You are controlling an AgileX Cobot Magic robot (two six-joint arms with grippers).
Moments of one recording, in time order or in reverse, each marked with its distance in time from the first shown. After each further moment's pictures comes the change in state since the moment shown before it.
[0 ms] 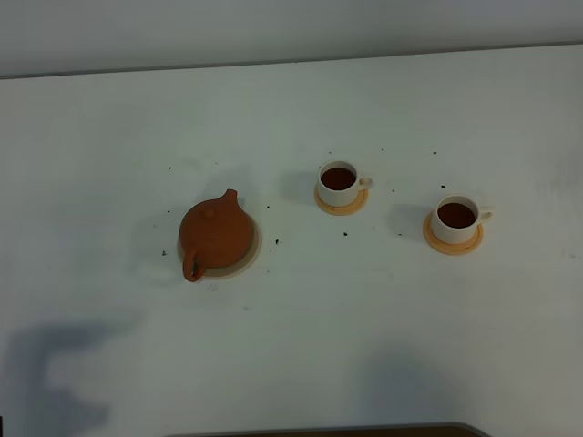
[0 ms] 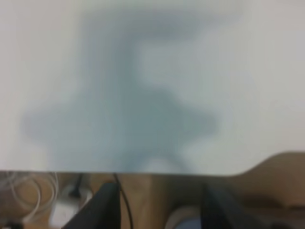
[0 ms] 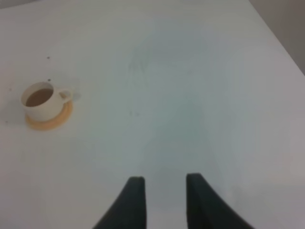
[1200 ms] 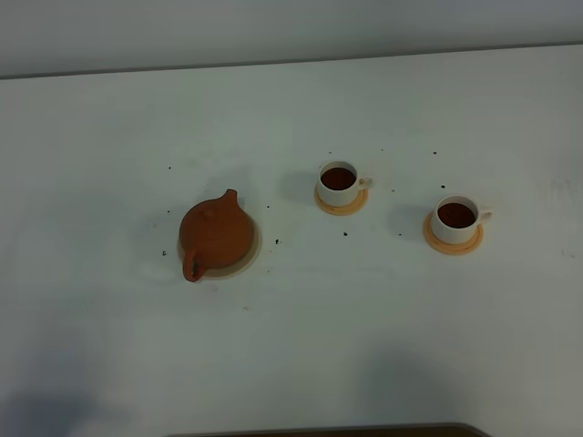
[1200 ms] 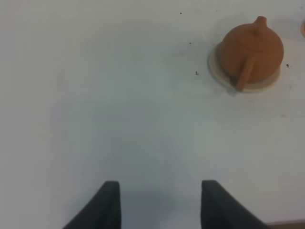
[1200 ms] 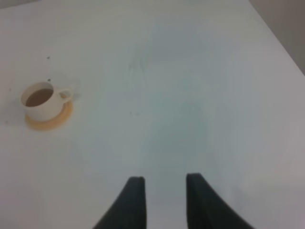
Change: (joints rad) left arm -0.072 -0.476 0.005 -0.013 0.003 0.025; right arm 0.000 0.000 0.000 0.000 0.000 0.000
